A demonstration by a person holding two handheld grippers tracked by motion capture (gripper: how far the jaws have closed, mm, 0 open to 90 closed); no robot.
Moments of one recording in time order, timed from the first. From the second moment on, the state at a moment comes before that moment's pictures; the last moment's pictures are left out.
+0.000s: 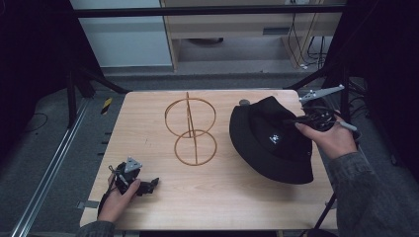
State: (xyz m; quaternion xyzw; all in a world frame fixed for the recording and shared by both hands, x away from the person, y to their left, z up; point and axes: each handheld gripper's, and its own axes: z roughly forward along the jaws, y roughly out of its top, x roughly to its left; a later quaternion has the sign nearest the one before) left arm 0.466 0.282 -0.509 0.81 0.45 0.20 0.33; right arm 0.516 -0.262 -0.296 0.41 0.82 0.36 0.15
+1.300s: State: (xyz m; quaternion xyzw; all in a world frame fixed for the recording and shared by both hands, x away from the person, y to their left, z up) left arm 0.465 0.282 -0.509 0.81 0.45 0.20 0.33; right arm 0.471 -0.255 -0.249 0.37 0.80 0.43 0.19
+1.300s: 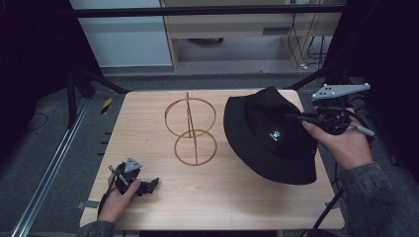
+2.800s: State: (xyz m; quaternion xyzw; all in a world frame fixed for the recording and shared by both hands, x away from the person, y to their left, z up) left arm 0.465 0.281 -0.509 0.80 0.45 0.20 0.33; right arm 0.493 -0.170 -0.188 0.29 0.83 0.43 0.19
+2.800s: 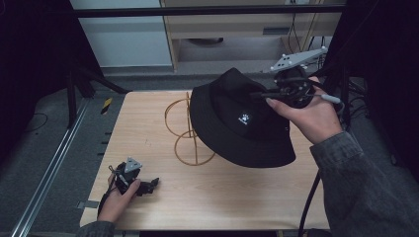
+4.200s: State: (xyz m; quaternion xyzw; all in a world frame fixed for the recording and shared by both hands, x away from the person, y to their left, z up) left arm 0.465 0.282 -0.509 0.81 0.45 0.20 0.33; right arm 0.547 -0.055 -0.186 0.24 0.86 0.41 0.19
